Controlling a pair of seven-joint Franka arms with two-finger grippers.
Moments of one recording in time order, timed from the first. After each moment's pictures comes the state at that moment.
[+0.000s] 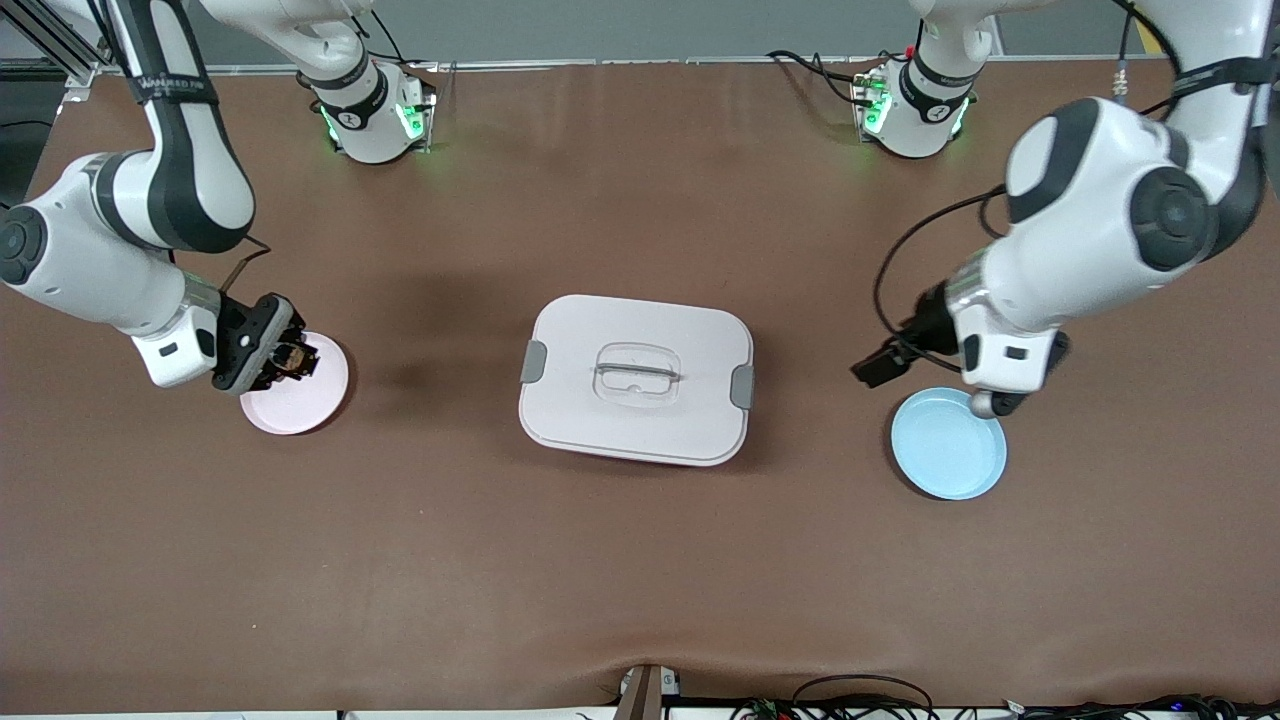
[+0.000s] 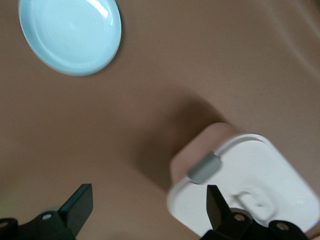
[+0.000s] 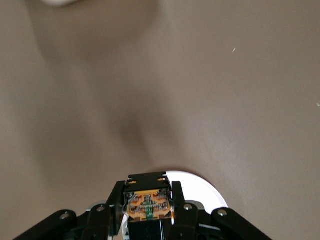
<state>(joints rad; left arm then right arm) 0.19 0.26 -0.50 -1.62 -0.10 1.83 -0.79 0.08 0.12 -0.11 -2.12 0.25 2.19 -1.38</state>
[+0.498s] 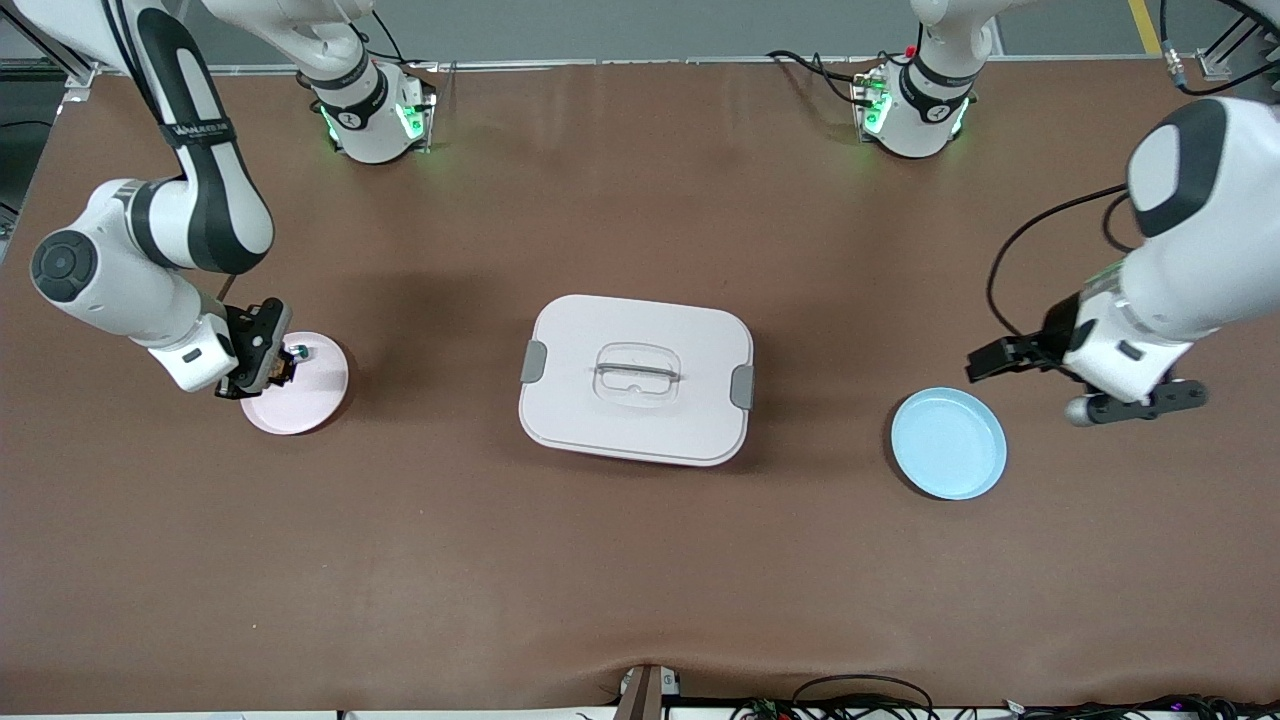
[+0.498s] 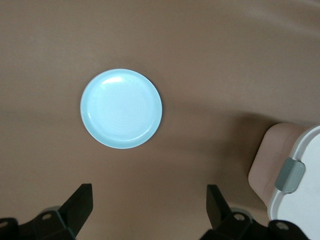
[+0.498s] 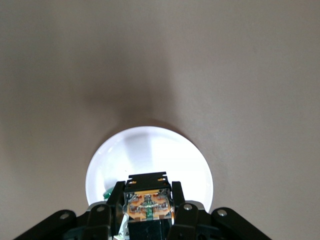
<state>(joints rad) 0.34 0.22 -0.50 -1.60 0.00 1.81 -0.32 0.05 0.17 -0.10 -2.19 0.04 2.34 -1.46</state>
